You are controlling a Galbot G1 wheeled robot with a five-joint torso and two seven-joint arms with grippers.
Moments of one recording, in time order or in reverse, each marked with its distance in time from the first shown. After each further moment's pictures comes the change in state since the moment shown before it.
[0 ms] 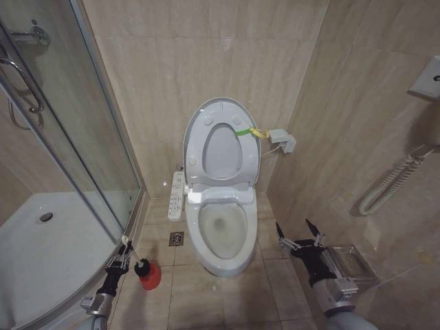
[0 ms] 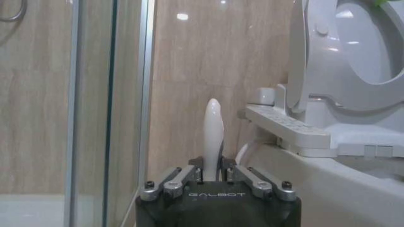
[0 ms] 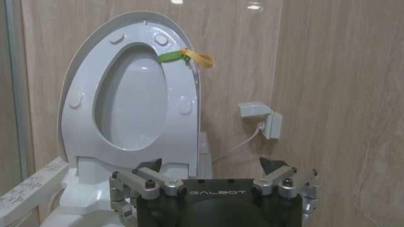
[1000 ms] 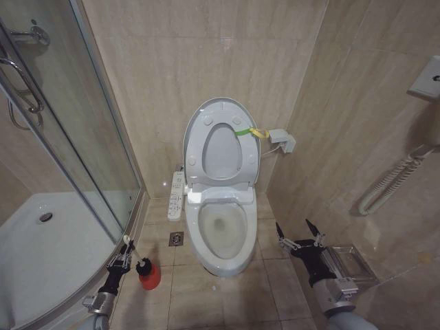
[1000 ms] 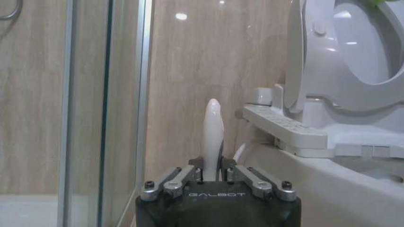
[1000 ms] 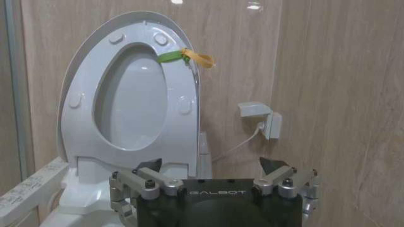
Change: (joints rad) left arm -0.006 -0.003 0.006 0.000 0.004 0.003 -0.002; right arm 0.000 0.000 0.000 0.000 0.000 0.000 0.000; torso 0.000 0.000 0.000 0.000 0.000
